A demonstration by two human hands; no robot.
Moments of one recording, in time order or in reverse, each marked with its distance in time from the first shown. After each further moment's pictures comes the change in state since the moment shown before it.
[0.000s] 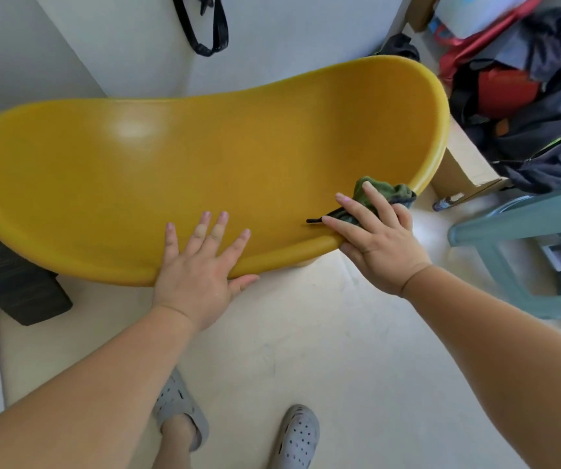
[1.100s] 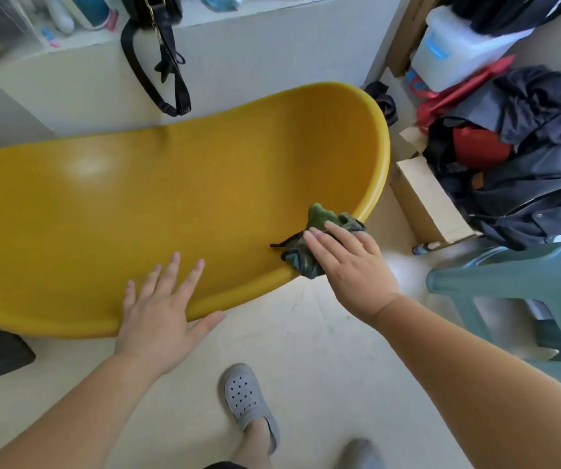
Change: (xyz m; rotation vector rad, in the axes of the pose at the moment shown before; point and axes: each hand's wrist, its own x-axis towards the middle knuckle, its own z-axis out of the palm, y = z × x) left_hand 0.102 0.017 -0.060 -0.262 -0.151 -0.238; right_hand 0.089 0.107 -0.021 -0.026 -0.044 -0.073
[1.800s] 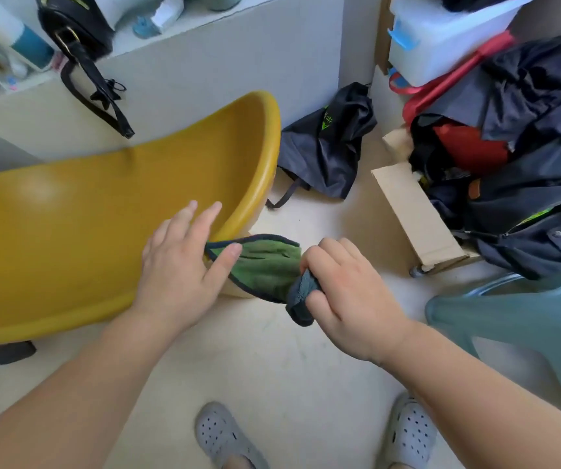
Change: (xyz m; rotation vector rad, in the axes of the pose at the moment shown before) left_hand 0.073 0.300 -0.044 -0.138 0.327 -0.082; right_hand -0.087 0.191 -0.034 0.695 -0.019 0.031
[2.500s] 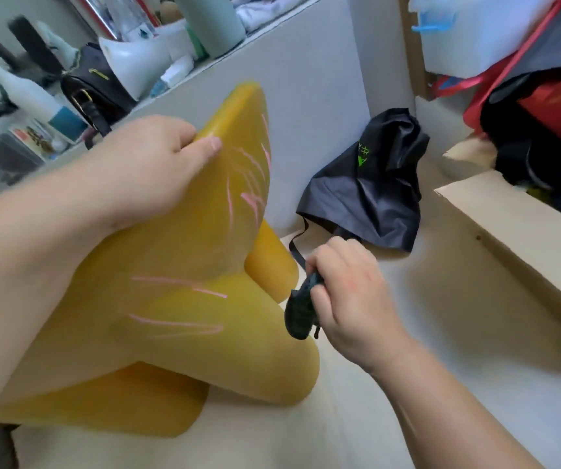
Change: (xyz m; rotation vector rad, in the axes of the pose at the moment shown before) left_hand 0.121 0.046 0.062 0.334 0.235 0.105; right_hand 0.089 0.186 0.200 0.205 0.590 -0.244
